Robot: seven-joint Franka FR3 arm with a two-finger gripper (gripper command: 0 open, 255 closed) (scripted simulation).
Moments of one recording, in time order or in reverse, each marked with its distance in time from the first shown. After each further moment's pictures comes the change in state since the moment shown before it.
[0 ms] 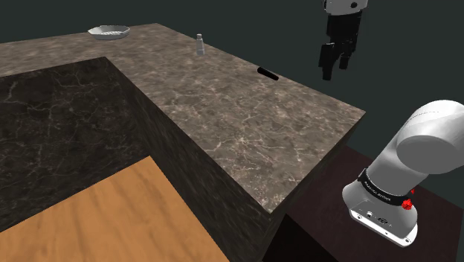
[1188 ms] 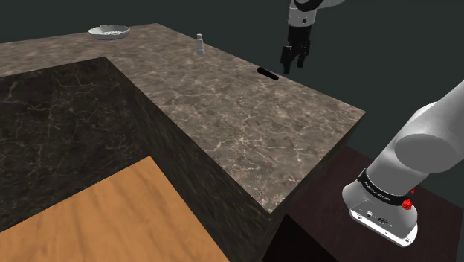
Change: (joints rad) arm -0.037 0.526 -0.158 0.238 0.005 0.396 -0.200
